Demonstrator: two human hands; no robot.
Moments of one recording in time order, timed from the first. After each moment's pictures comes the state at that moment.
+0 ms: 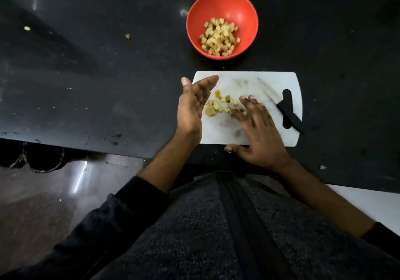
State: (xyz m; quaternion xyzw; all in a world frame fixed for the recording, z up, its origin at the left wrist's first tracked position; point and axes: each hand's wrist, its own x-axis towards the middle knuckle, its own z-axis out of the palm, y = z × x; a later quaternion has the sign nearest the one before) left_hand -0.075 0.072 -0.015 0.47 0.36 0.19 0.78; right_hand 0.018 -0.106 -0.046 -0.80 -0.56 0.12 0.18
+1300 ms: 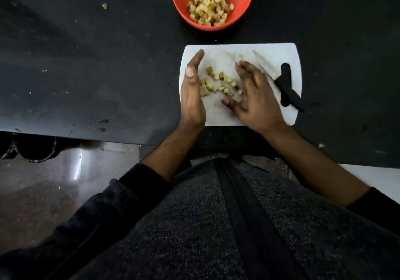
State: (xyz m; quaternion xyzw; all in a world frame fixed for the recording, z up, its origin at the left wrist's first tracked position) left_hand -0.073 0.048 -0.045 0.59 0.32 0.22 0.70; right_hand 0.036 -0.084 -0.060 -0.85 -0.45 0.13 0.24
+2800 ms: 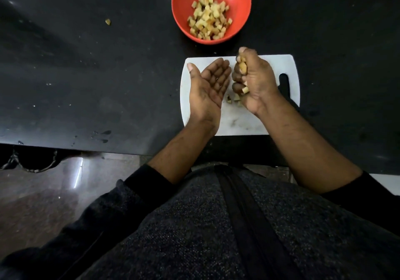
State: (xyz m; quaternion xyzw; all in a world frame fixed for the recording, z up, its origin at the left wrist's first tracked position) left_hand -0.038 0.045 -0.025 0.30 0.36 0.19 0.87; right_hand 0.064 -0.008 -0.013 -0.56 0.11 0.43 0.70
